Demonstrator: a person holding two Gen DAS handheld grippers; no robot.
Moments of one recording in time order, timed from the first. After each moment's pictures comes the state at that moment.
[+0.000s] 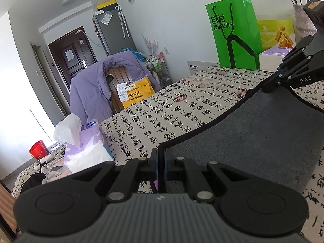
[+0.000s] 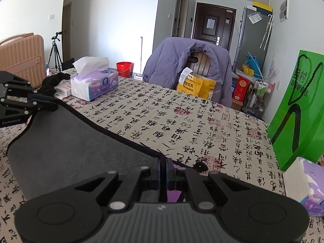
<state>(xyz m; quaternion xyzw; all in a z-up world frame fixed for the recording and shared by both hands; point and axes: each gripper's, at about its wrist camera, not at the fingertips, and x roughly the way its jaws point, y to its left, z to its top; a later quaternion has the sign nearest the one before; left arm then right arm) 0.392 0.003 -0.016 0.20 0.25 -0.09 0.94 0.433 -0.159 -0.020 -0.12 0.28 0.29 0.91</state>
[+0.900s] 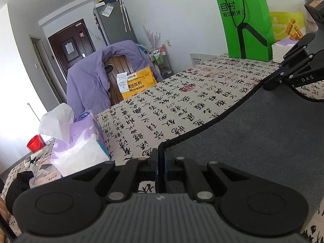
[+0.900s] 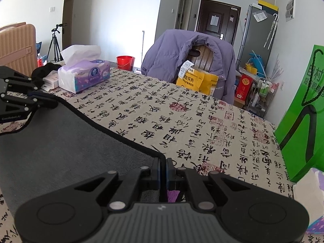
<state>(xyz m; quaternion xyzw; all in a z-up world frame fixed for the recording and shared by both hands) 0.438 0.013 -0.047 0.20 0.26 -0.08 0.94 0.482 -0.144 -0.049 -0.14 0.29 0.29 0.90</state>
